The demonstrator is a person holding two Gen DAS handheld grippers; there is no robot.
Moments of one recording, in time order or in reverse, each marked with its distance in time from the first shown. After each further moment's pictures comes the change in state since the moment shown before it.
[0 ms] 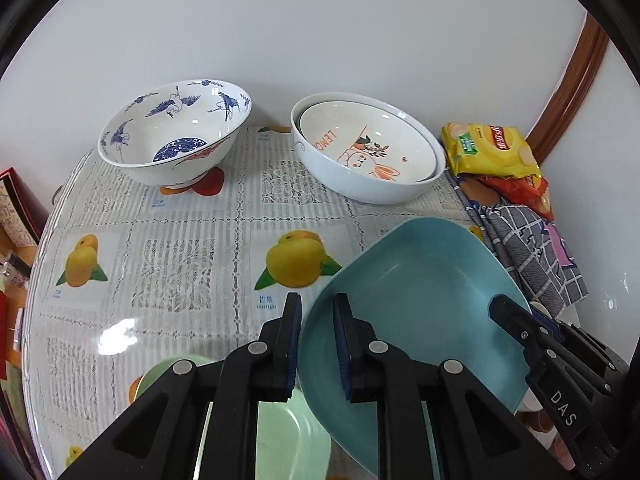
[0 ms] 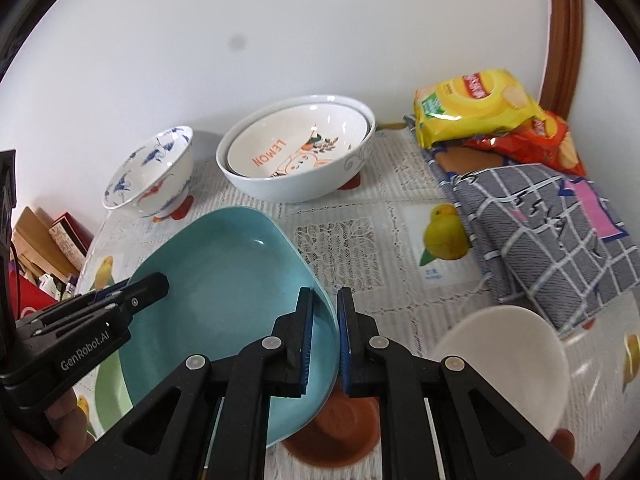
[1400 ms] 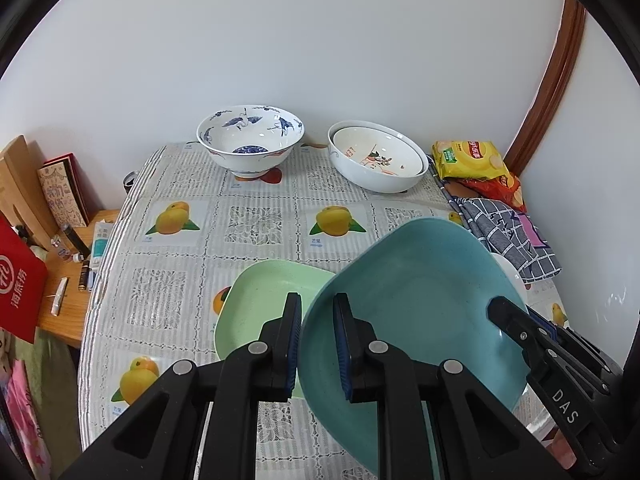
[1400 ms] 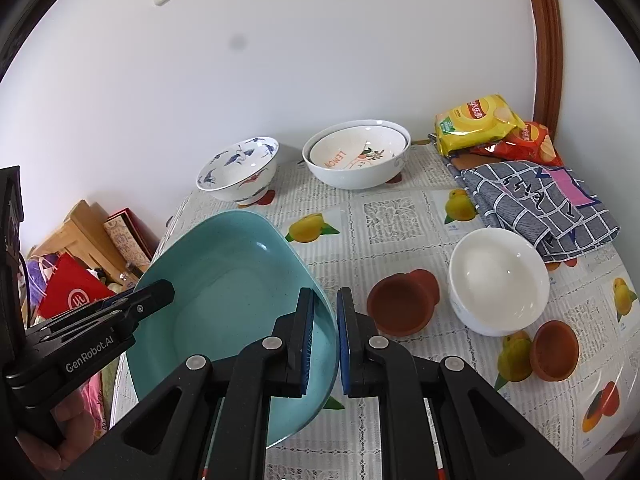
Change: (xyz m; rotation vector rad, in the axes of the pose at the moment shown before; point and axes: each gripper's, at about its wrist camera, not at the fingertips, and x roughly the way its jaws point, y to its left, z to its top) left arm -0.131 0.032 -0.079 -0.020 -0.094 0.043; right arm -0.116 0.049 -0.078 -0.007 -0.091 0.105
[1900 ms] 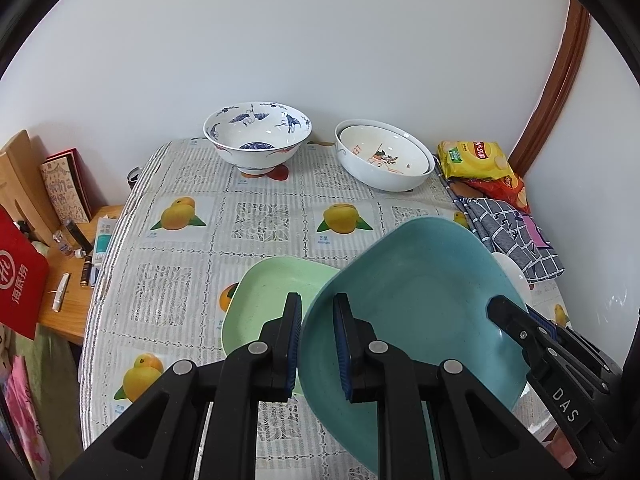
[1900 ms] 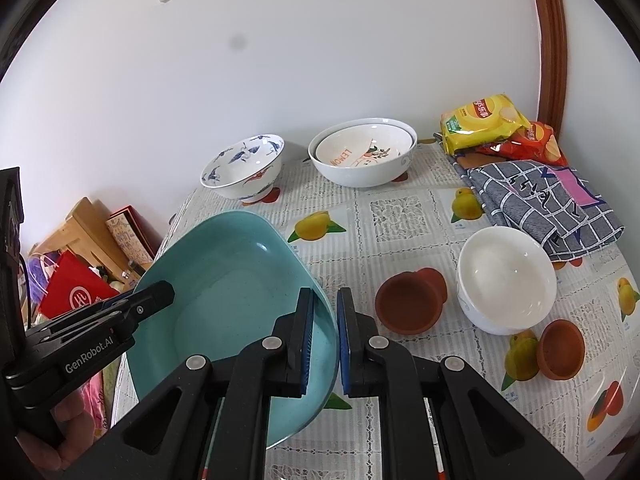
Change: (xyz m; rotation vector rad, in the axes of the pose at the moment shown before) left arm 0.002 0.009 -0.002 -0.012 0.006 0.005; right arm 0.006 0.005 -0.002 -0.006 0.004 0.009
